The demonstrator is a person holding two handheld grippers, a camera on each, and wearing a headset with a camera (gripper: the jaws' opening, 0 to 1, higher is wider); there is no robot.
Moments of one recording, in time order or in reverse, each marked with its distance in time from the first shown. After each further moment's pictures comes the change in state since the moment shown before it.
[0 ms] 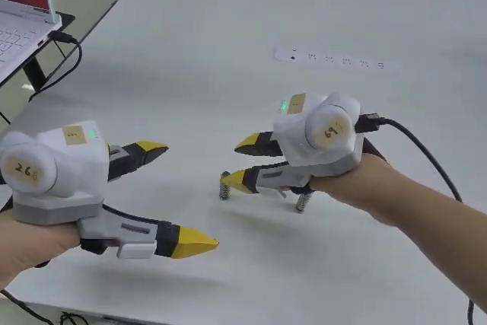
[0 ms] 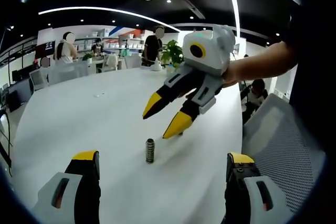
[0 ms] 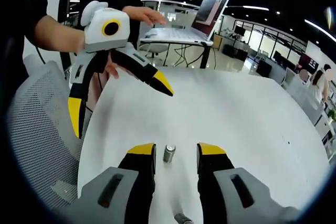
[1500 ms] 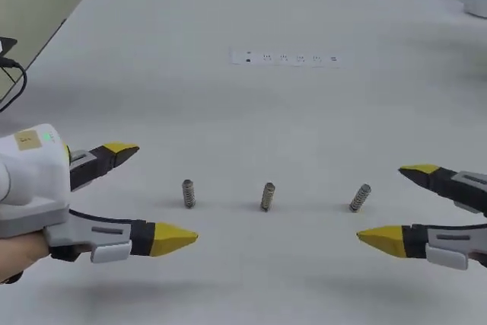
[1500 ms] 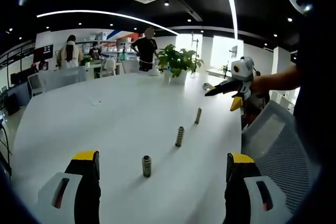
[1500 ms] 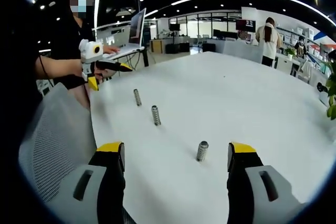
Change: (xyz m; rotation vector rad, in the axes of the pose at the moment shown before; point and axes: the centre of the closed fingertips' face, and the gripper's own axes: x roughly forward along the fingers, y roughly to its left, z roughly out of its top) left arm 0.007 -0.004 0.025 0.009 -0.027 -0.013; right arm -0.203 -0.003 -0.136 0.458 -0.063 -0.326
